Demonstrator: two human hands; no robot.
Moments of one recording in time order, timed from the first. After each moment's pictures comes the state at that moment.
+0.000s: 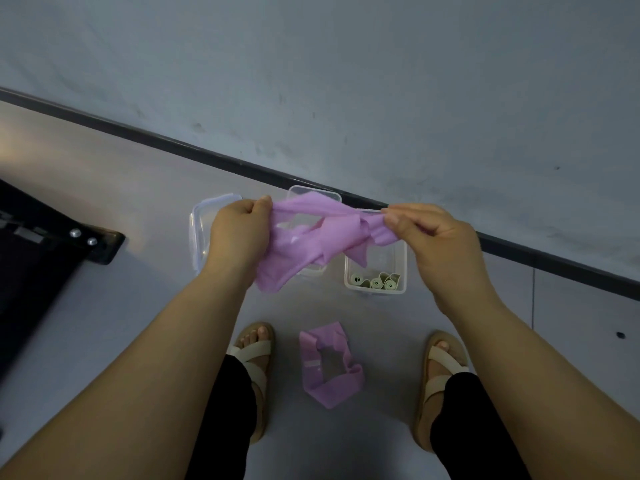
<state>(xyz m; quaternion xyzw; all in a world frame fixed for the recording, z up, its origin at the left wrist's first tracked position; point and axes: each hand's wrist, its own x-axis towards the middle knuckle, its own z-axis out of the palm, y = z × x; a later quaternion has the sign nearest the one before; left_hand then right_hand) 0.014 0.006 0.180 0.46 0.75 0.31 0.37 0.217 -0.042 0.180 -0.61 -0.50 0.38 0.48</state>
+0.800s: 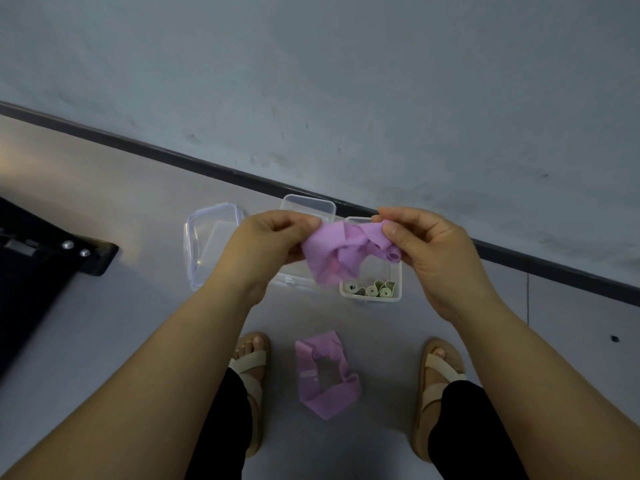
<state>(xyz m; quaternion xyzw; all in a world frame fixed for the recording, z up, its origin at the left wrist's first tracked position) 0.034 -0.005 0.191 0.43 0.57 0.36 0.60 0.222 -0.039 0.189 -0.57 -0.43 0.51 0.49</state>
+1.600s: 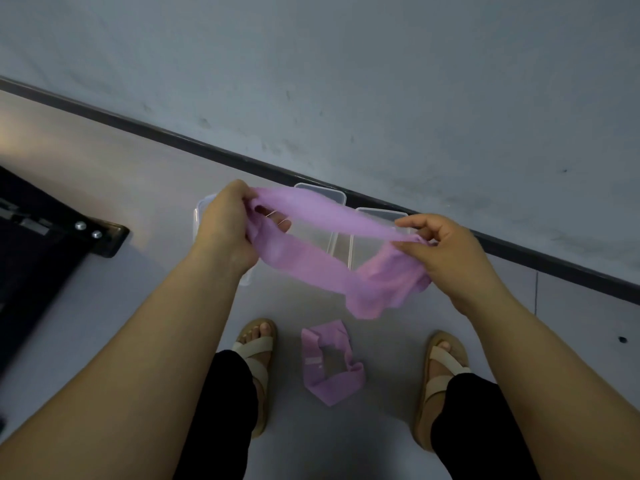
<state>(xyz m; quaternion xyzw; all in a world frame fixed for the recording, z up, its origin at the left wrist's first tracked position) 0.000 0.020 0.178 0.14 0.59 0.50 0.62 0.229 -0.039 0.172 -0.68 -0.47 0.44 0.34</state>
